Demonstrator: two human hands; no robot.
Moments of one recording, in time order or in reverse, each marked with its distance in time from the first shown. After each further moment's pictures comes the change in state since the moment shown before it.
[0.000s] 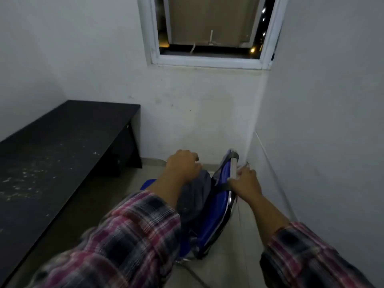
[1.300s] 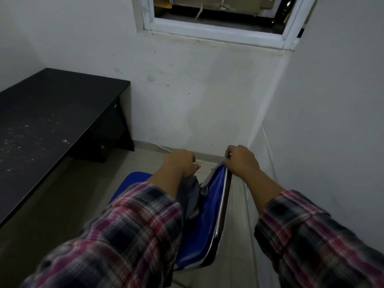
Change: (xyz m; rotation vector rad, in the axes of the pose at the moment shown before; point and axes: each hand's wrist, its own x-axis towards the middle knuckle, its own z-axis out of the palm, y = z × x) left_hand 0.150 0.004 0.053 -0.024 -0.302 -0.145; right_hand 0.194 -0.015 -0.001 -0.447 -0.152 -0.256
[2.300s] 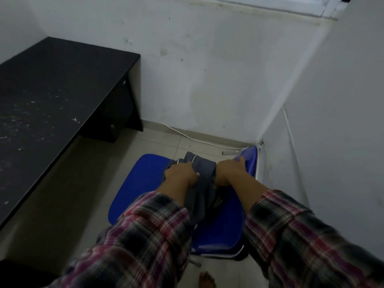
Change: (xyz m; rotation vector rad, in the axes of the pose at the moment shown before) left_hand 0.009 -0.075 0.095 -0.176 -0.232 -0.273; right_hand -0.013 -0.083 0.091 -0.574 -0.572 -0.009
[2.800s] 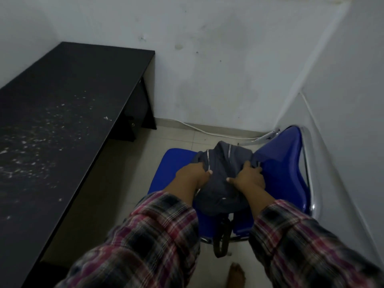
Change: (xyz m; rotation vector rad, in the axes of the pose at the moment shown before) left_hand -0.028 -0.113 0.000 -0.084 -0.114 0.135; right_hand -0.011 -0.099 0.065 0.806 0.108 0.463
